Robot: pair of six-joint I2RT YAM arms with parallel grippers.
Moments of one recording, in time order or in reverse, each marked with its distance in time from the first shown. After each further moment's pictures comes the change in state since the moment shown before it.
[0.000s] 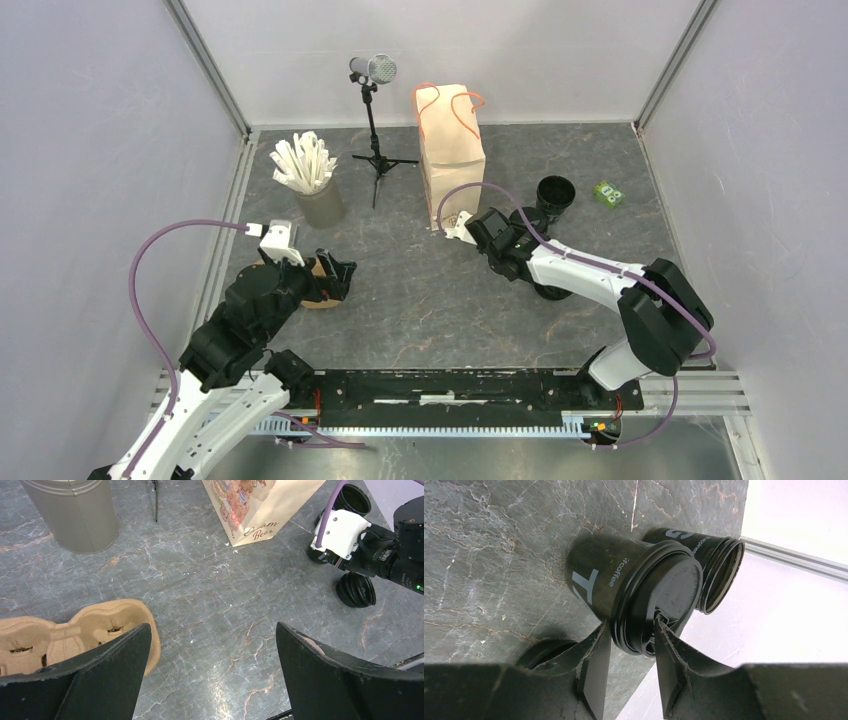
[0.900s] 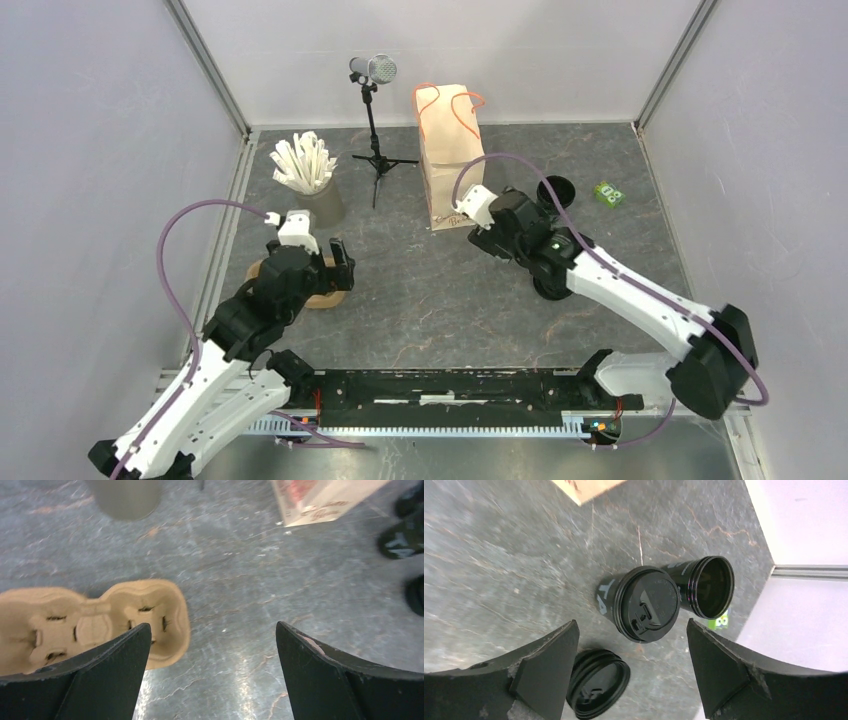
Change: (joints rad) left arm 0.000 0.143 0.002 -0.032 -0.115 -0.016; right arm -0.003 -0.218 0.088 -0.117 -0.206 0.172
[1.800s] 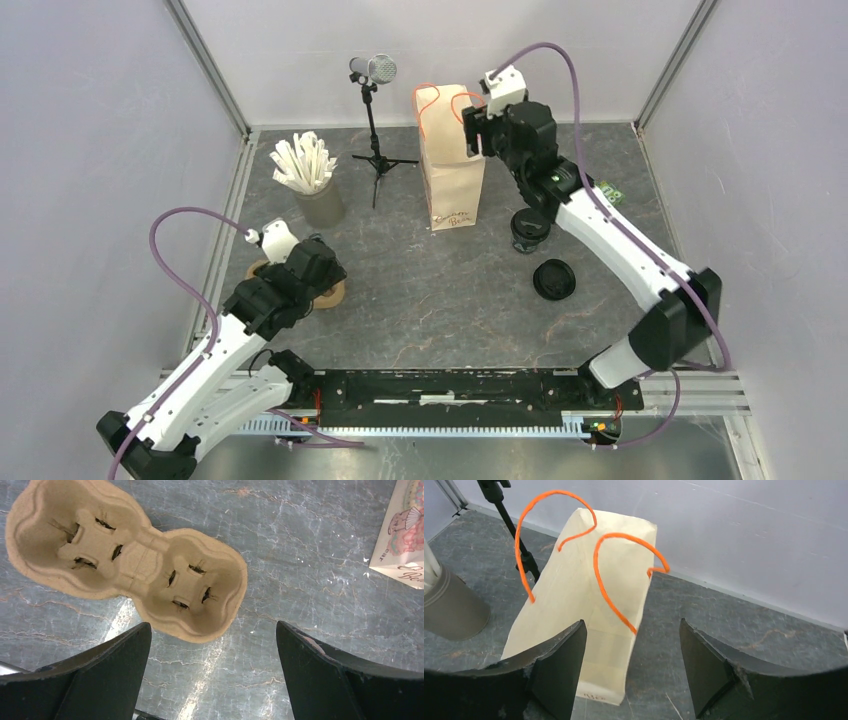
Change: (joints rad) left arm 0.007 0.190 0.029 -0.270 -0.275 -0.569; right arm -0.175 0.168 0.423 0.379 -0.237 0.431
